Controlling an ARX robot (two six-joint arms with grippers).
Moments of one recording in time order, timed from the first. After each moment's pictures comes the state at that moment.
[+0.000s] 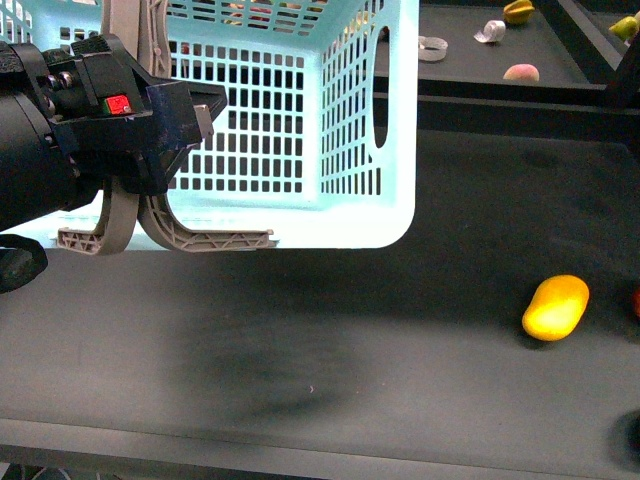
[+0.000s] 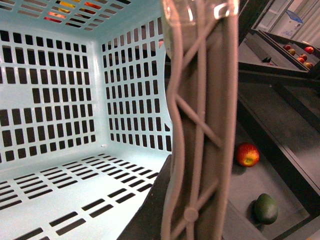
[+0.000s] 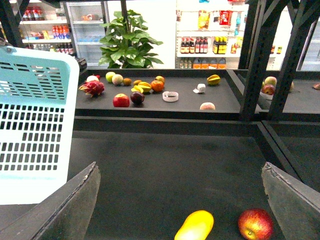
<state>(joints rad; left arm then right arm) -0.31 1.63 0.40 1.10 0.21 -0.24 0.00 0.00 0.01 0.00 0.00 0.00</state>
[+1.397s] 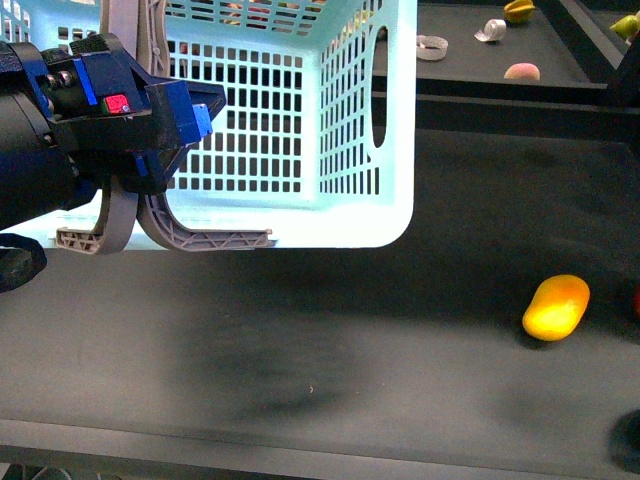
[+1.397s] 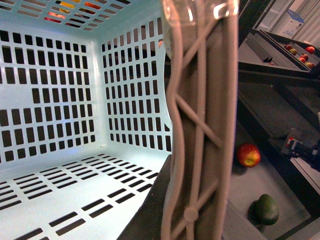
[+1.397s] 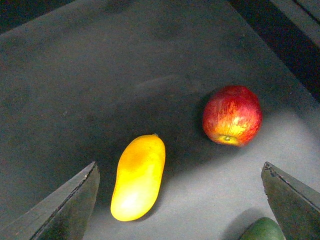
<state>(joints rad) -0.31 1.63 0.40 1.10 0.21 -0.24 -0.23 2.19 0.70 0.85 0.09 0.29</state>
